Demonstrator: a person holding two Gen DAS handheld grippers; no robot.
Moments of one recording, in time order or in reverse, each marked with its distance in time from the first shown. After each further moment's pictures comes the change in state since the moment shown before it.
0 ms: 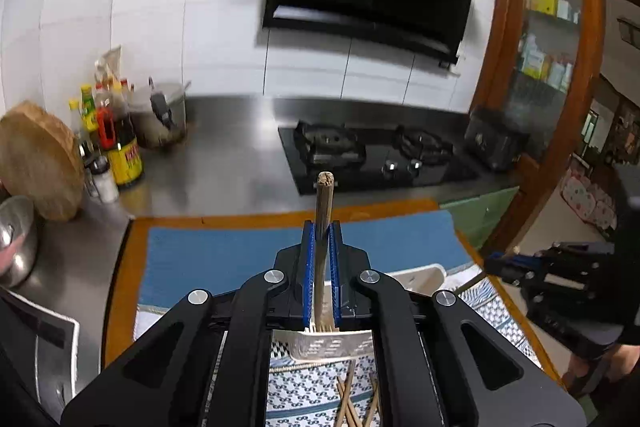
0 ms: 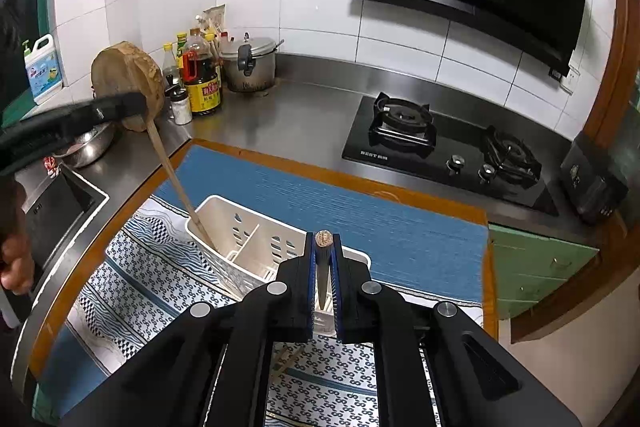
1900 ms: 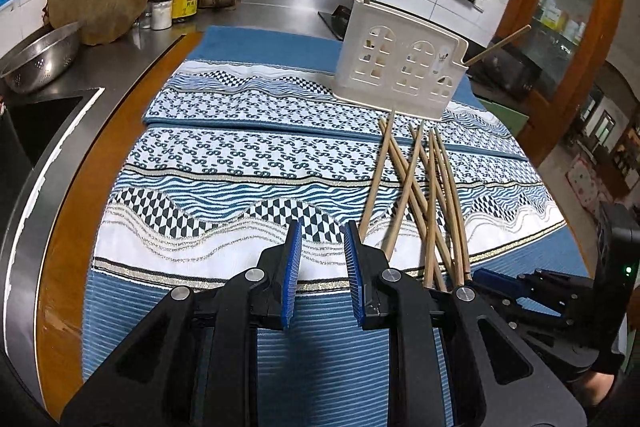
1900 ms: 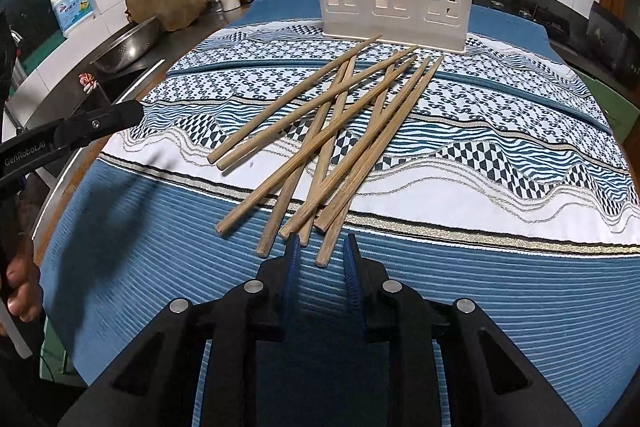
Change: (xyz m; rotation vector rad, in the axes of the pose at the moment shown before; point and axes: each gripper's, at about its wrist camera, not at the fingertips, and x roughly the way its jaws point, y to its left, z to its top) left arm -0.093 0.050 -0.294 -0.135 0.198 0.039; right arm -0.003 0.150 -0.288 0.136 0.194 0.119
